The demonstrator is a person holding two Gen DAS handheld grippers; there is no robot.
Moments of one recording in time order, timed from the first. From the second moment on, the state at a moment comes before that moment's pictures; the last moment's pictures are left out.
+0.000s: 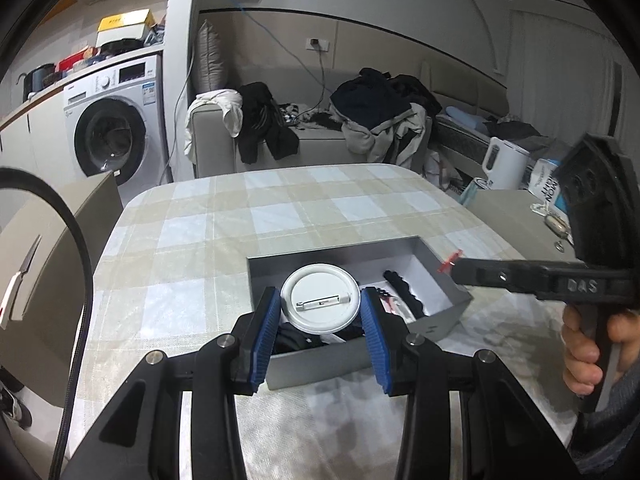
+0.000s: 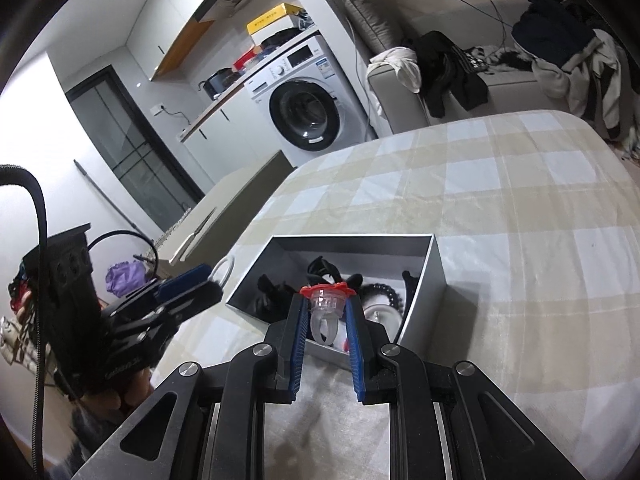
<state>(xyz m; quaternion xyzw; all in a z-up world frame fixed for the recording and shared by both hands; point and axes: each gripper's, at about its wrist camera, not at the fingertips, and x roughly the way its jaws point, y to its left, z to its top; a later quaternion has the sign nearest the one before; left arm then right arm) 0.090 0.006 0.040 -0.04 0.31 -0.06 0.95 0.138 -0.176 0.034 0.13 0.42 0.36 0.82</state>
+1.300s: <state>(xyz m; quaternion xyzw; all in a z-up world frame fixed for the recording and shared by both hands) 0.111 -0.015 0.019 0.00 0.35 -0.06 0.94 0.148 -0.178 0.015 0.13 0.45 0.35 0.81</state>
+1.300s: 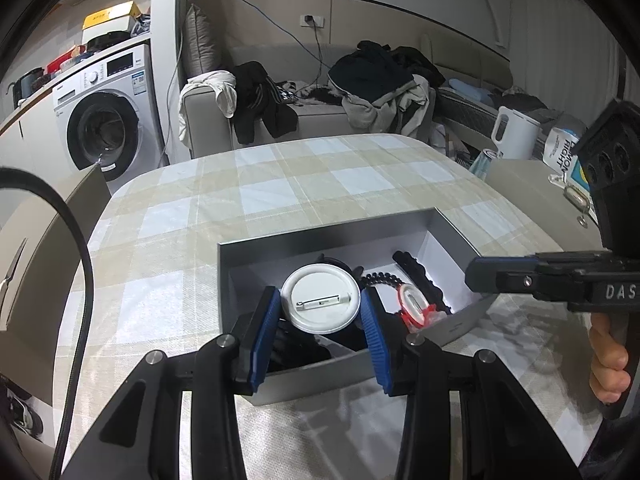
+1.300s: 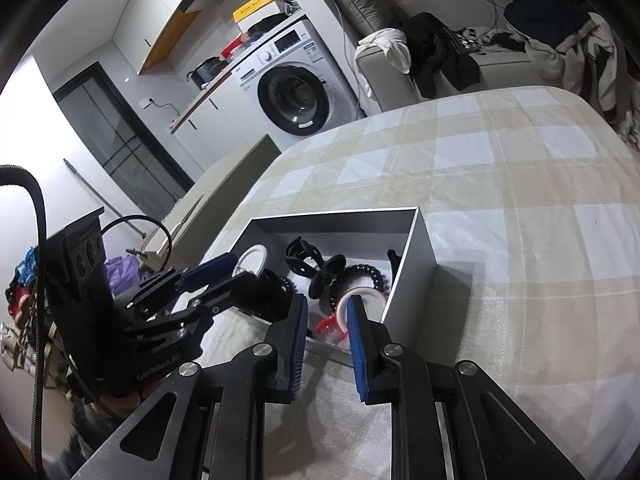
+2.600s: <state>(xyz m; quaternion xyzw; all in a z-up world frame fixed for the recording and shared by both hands) 0.037 0.003 0.037 -0.06 0.24 -0.01 0.97 0.079 -0.173 0.042 0.02 0.29 0.37 0.88</state>
